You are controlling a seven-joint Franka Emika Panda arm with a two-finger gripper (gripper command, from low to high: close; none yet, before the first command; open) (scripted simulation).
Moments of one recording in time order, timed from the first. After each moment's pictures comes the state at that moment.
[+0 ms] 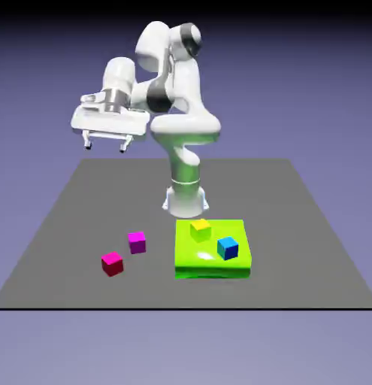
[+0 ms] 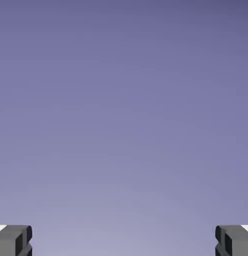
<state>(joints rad) 0.00 -0.83 -0.70 -2.82 -0.17 2.93 0.21</state>
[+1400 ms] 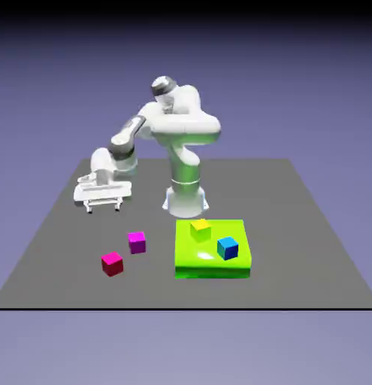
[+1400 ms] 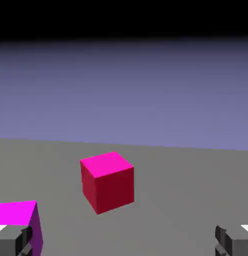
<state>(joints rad) -0.03 -1.39 -2.22 -2.85 -0.55 2.68 -0.95</state>
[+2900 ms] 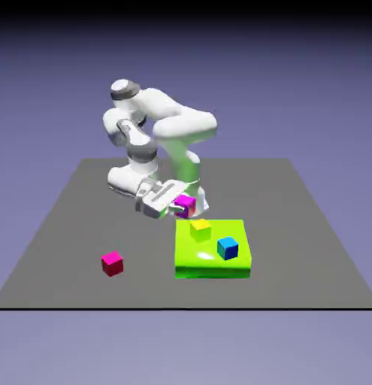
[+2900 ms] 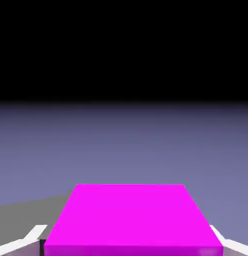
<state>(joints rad) 0.62 -1.36 -2.01 -3.01 -0.26 2.52 -1.06</state>
